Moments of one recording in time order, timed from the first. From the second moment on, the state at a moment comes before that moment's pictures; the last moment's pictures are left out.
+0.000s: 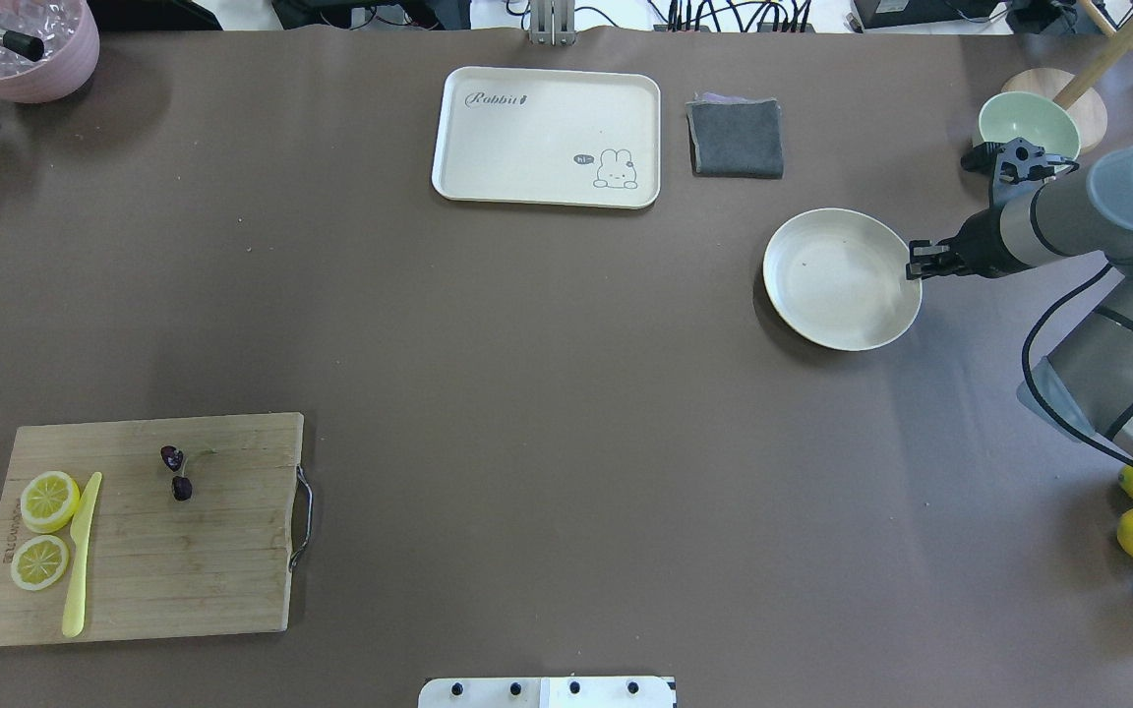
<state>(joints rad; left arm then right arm) -1.37 -1.65 -1.64 -2.15 -2.34 -0.35 0.94 -1.35 1.43 -0.80 2.07 0.99</state>
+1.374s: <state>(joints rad) -1.37 -1.64 -1.64 -2.19 -2.34 -0.35 0.72 -1.13 1.54 -0.81 1.99 1.36</state>
